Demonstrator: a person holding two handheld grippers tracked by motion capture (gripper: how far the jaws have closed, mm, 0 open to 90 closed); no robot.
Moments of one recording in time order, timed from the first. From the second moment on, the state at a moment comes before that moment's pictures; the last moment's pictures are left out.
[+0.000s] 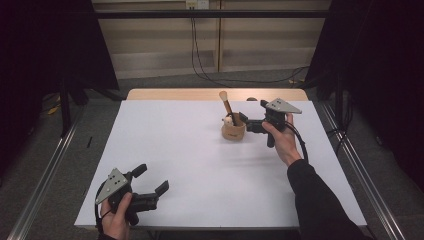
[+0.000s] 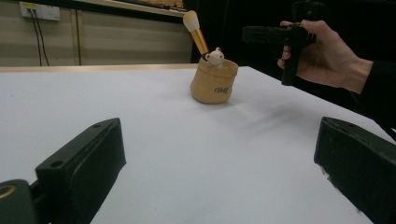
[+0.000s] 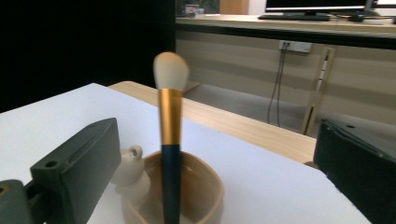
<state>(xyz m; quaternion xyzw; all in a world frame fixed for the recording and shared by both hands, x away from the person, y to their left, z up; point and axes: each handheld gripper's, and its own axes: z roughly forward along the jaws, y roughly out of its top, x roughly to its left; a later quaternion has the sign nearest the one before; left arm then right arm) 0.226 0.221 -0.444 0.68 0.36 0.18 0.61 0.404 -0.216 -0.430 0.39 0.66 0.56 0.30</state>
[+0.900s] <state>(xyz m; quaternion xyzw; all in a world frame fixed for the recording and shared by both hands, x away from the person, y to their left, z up) 0.228 0.218 -0.446 0.68 0.36 0.22 0.60 0.339 -0.263 -0.419 0.40 0.66 0.54 0.33</state>
